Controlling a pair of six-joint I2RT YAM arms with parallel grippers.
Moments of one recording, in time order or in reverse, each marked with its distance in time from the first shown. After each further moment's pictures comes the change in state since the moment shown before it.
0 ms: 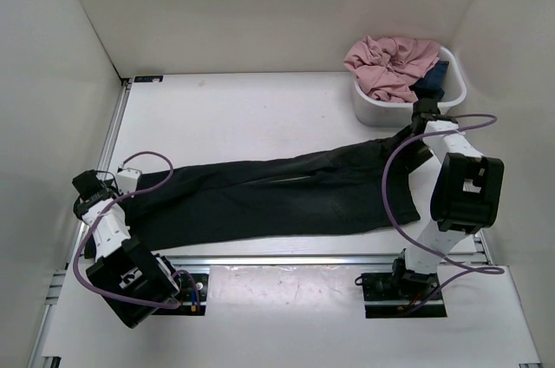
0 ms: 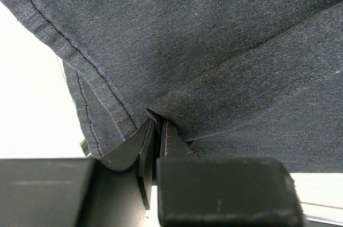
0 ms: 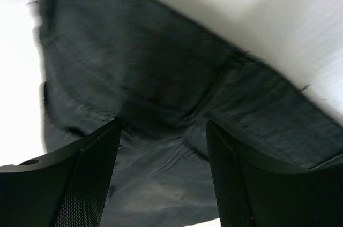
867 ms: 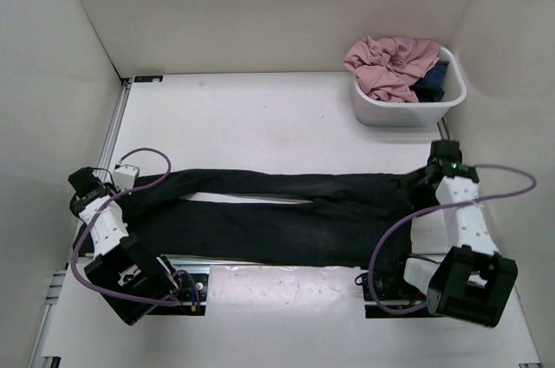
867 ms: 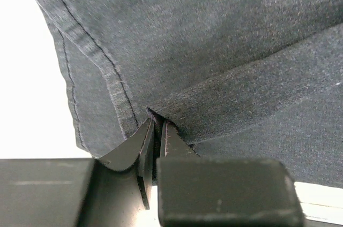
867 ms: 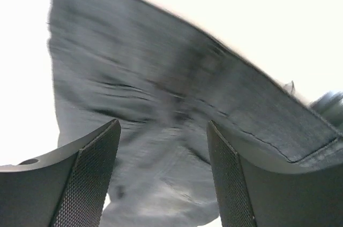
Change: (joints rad) left arm 0.004 0.011 0.029 -0.008 0.016 0.012; right arm -0.089 -0.638 -0.502 -0.135 0.082 0.200
